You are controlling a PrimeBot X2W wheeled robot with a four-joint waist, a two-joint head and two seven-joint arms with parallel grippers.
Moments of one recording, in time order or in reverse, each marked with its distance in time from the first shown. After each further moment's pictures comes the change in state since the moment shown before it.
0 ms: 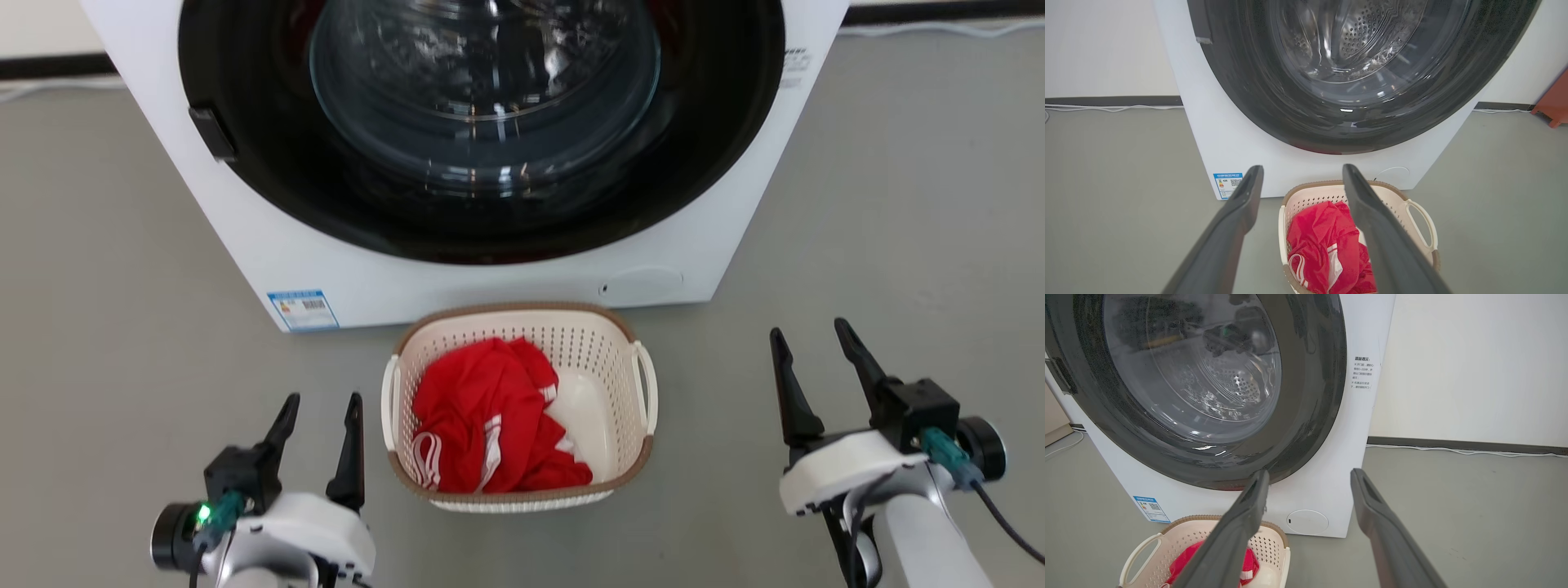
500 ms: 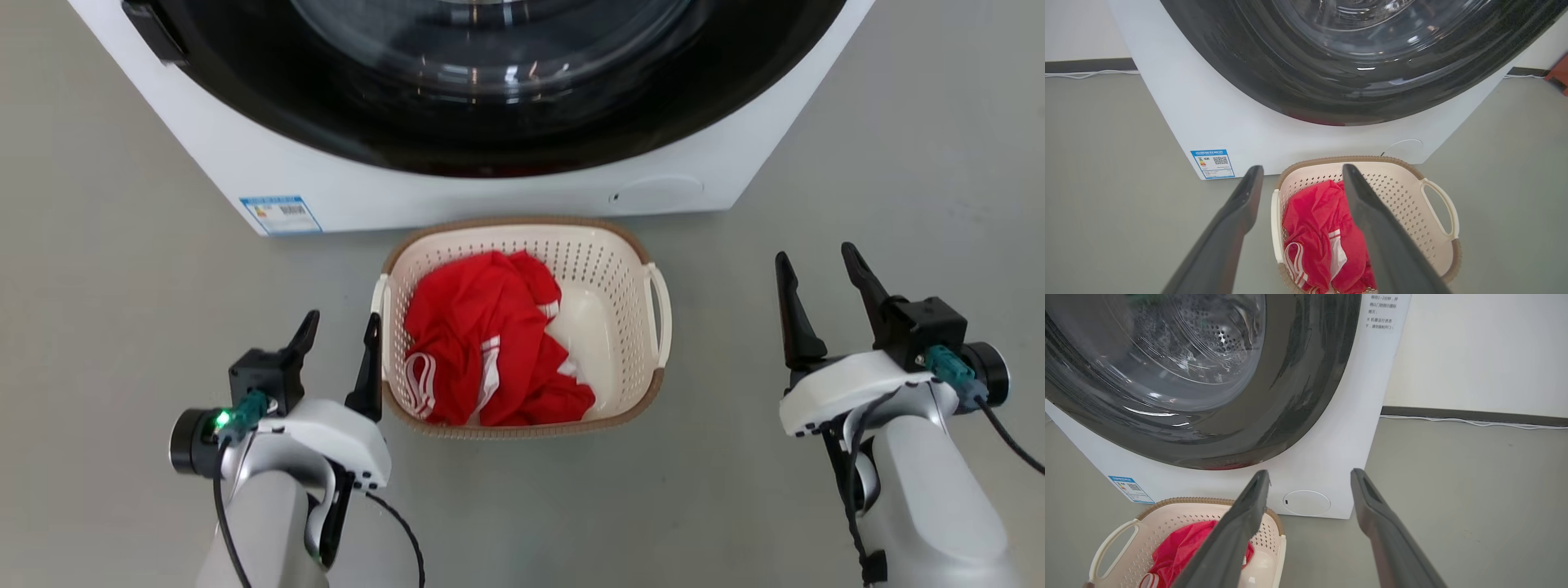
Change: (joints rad) left arm -0.248 -0.004 -0.038 0.199 0.007 0.001 -0.001; right arm -0.193 0.000 -0.023 0.129 -0.008 0.000 0.000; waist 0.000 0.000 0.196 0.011
